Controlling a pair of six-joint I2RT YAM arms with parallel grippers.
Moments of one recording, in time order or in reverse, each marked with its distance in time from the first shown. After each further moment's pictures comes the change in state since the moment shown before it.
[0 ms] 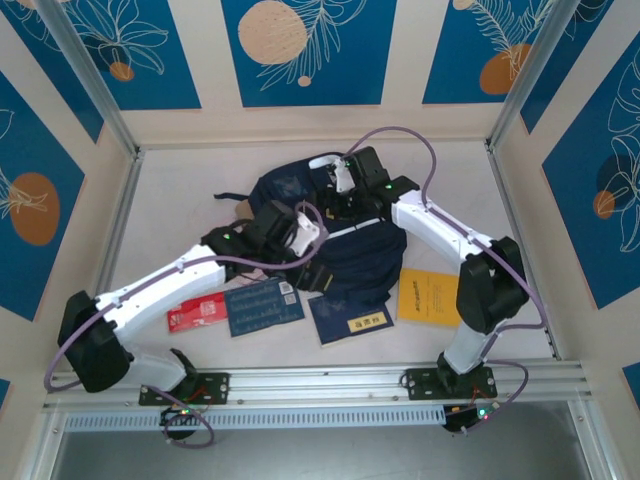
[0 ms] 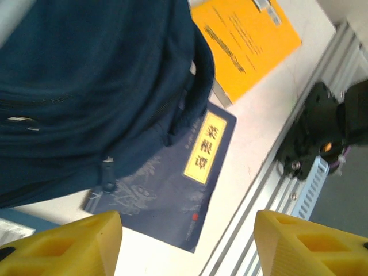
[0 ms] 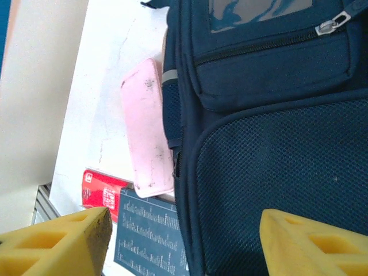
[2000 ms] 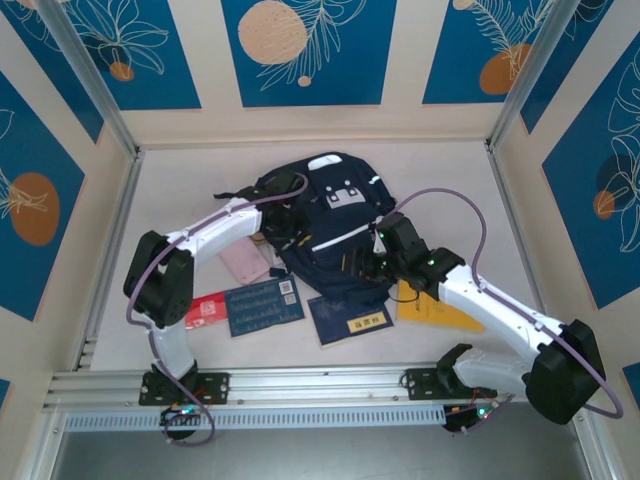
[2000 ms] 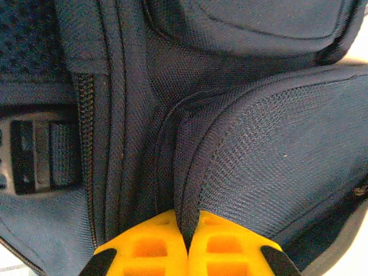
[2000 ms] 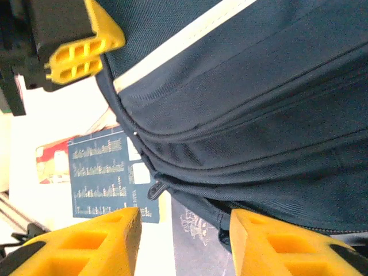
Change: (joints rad) left arm 0.192 0.465 0.277 -0.048 -0.207 -0.974; right arm 0.108 -0.567 -0.623 0.050 0.237 0.221
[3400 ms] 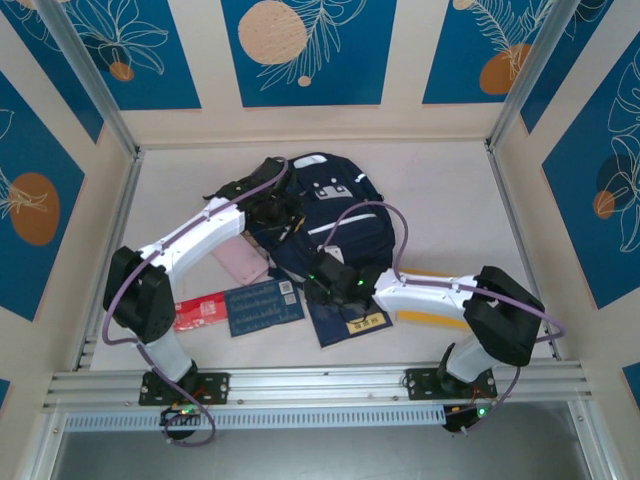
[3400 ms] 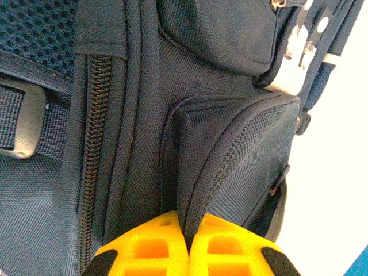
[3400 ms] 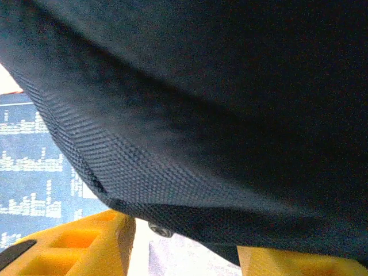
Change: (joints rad) left arm 0.013 -0.122 0.002 0.006 -0.052 -0.238; right arm 0.406 0.412 0.073 0.161 0.450 0.039
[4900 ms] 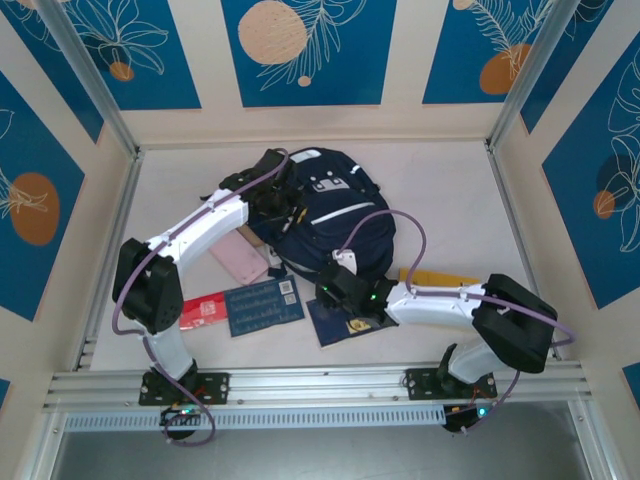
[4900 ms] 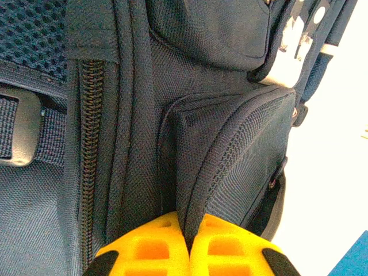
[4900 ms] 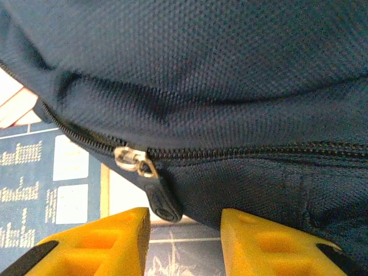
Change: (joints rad) left arm 0.029 0.072 0.083 0.003 0.026 -0.031; right arm -0.015 -0.078 -0.182 0.216 0.097 0.053
